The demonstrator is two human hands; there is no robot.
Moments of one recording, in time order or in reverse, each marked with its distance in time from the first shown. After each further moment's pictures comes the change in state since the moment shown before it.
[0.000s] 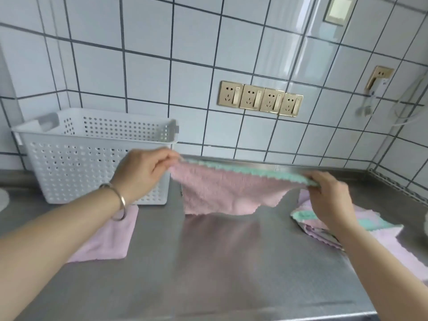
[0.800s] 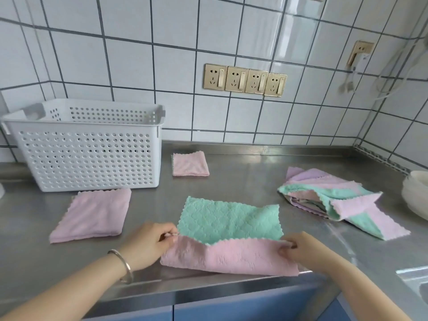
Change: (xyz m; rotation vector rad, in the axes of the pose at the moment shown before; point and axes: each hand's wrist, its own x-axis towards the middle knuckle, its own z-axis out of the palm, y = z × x) left_hand -0.142 0.036 0.062 -0.051 -0.659 -0.308; right_hand -0.135 0.048 0.017 0.029 -0.905 0.268
